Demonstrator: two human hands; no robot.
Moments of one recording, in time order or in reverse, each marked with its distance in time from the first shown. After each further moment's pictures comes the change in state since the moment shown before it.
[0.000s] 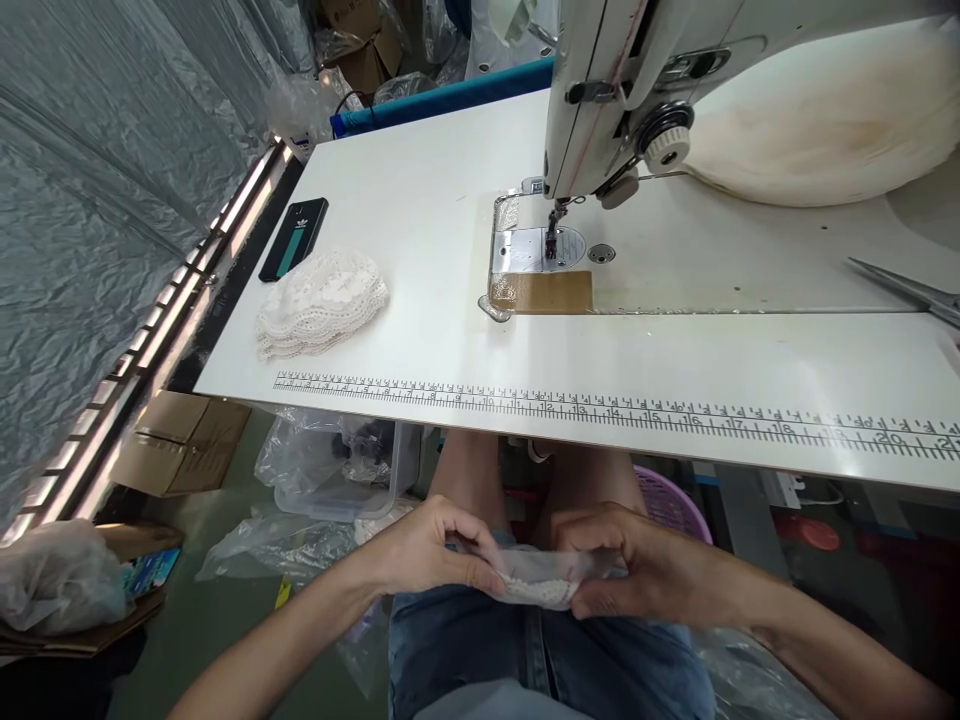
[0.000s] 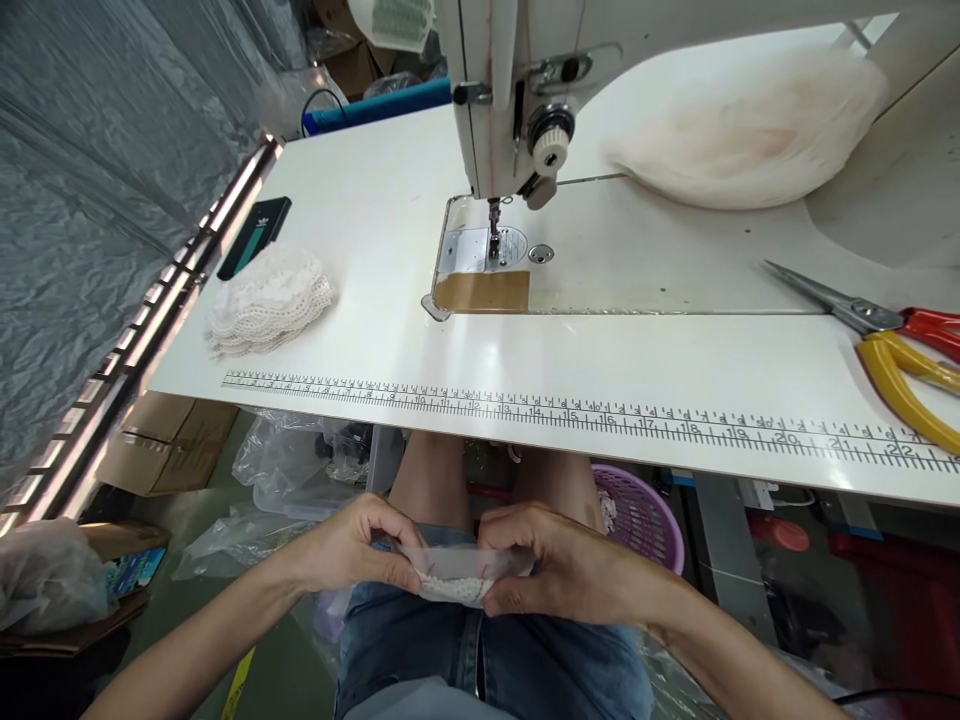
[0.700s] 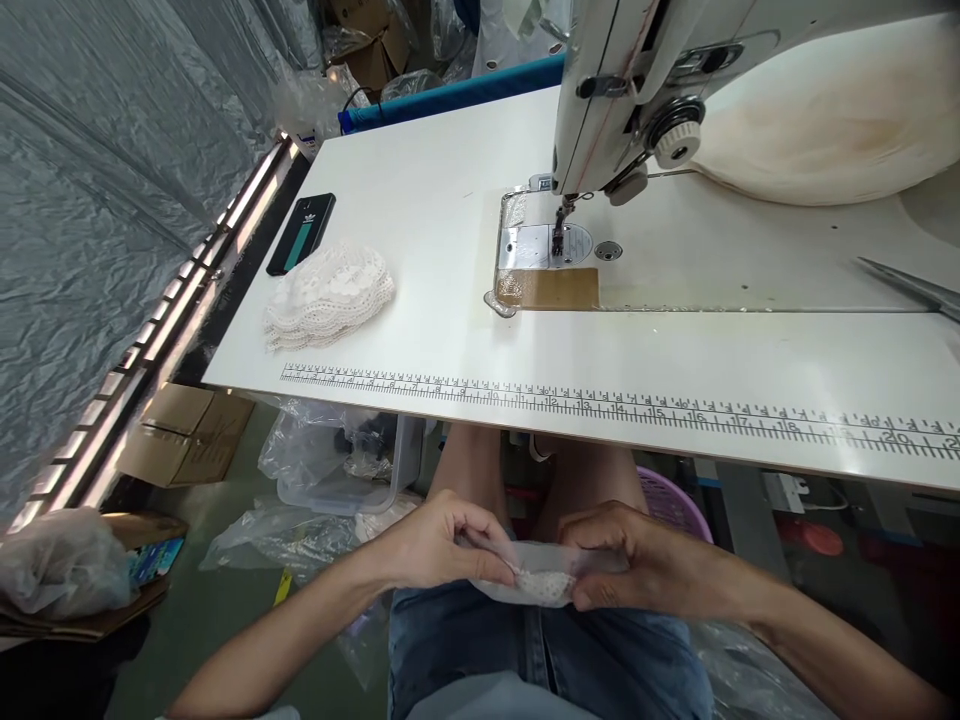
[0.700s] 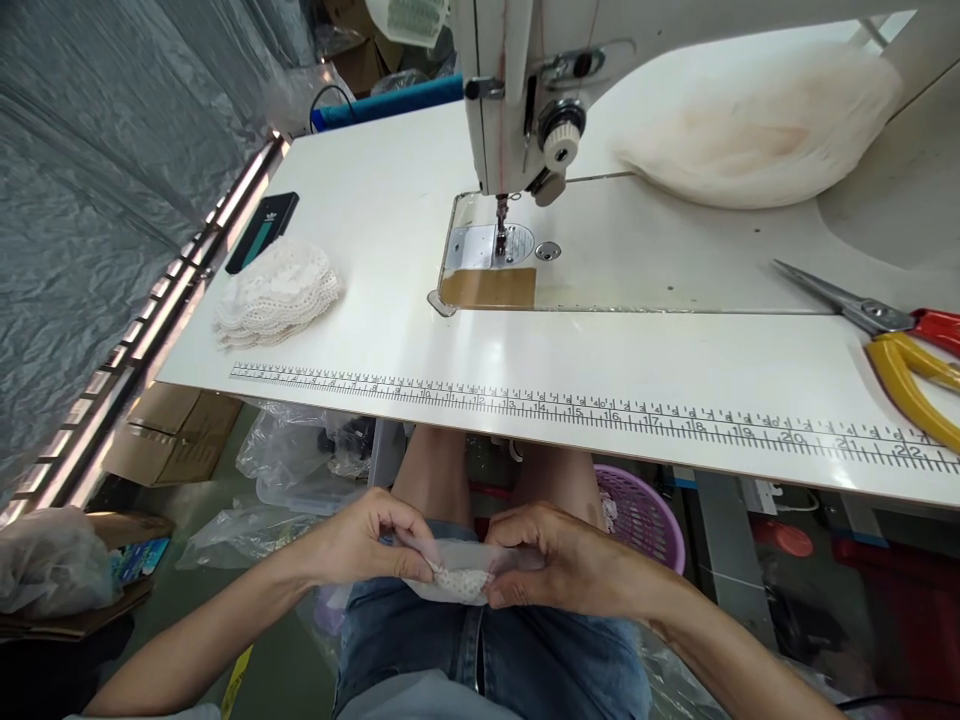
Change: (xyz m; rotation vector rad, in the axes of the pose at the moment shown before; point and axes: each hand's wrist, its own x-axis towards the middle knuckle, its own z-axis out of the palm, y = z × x) left_hand 0.001 0.001 0.006 0.085 0.021 0.014; right_hand 0.000 0.014 0.004 0.132 -0.021 0.007
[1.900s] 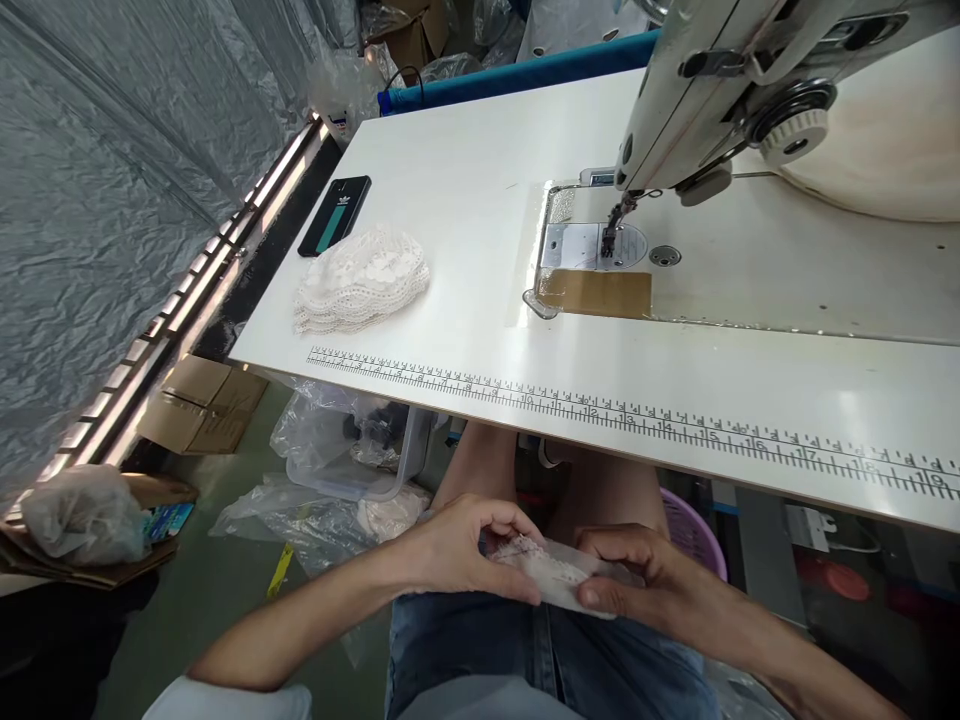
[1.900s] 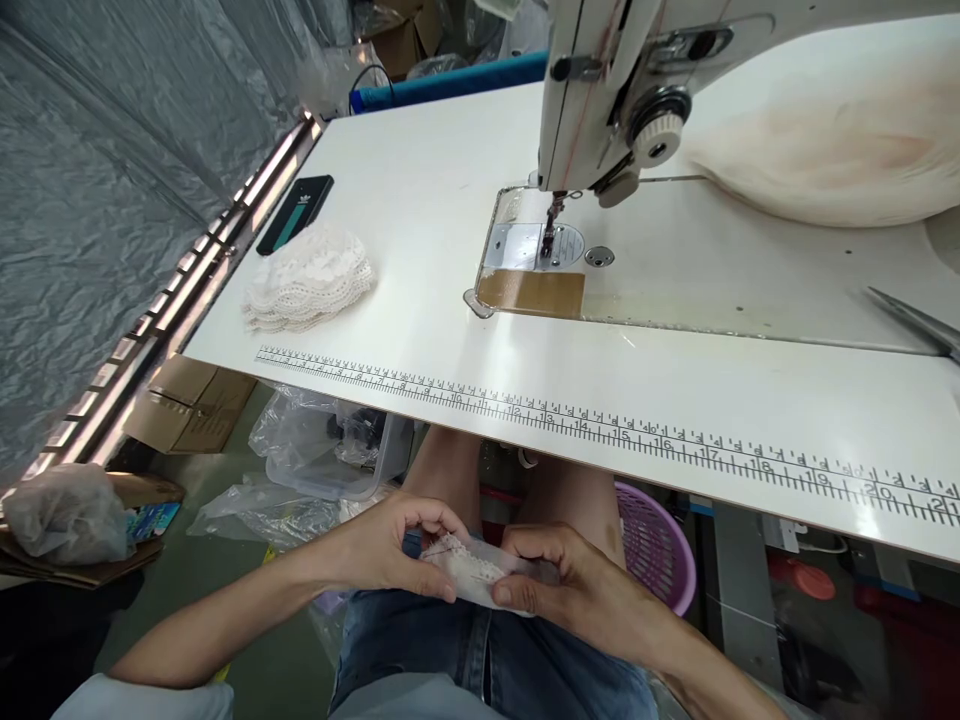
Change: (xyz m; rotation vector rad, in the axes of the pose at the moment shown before) left_hand -0.002 -0.004 0.003 -0.012 0.043 0.018; right_hand 0.006 0.007 0.013 0.066 0.123 0.135
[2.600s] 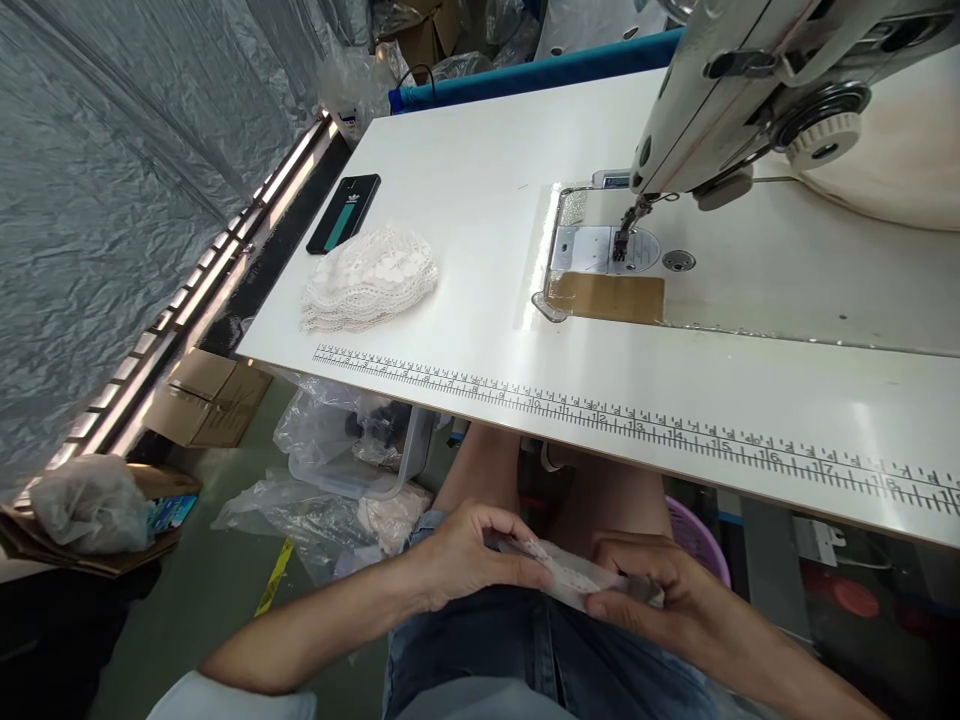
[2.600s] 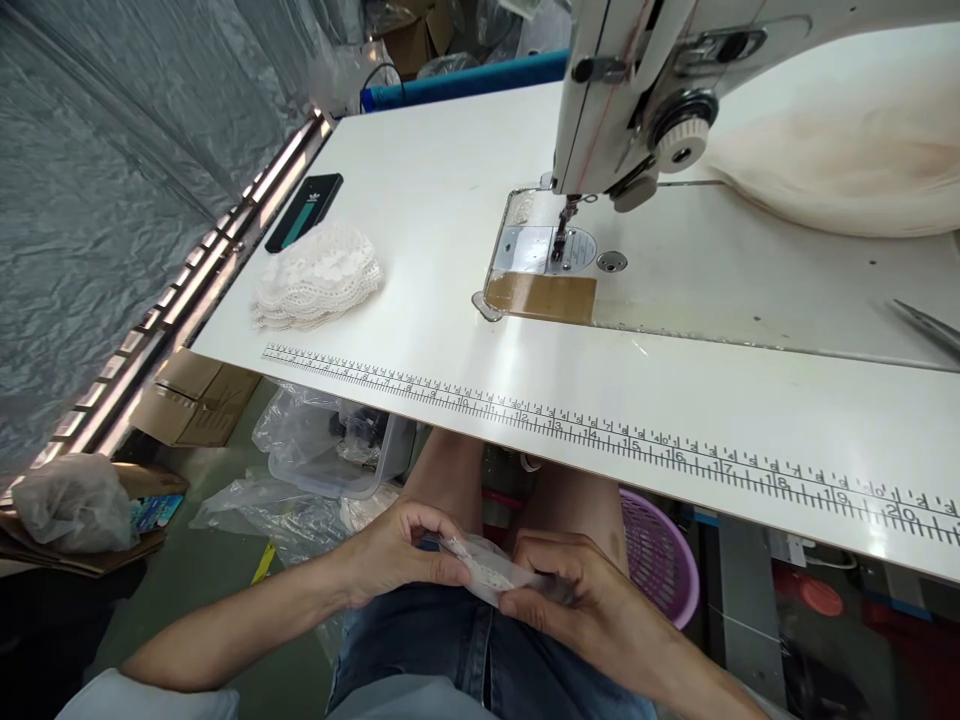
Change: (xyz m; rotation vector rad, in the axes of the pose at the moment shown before) left_hand 0.008 -0.010 0.019 -0.323 0.223 -0.129; right_hand -0.007 -0.004 0.001 -0.208 0.127 -0.106
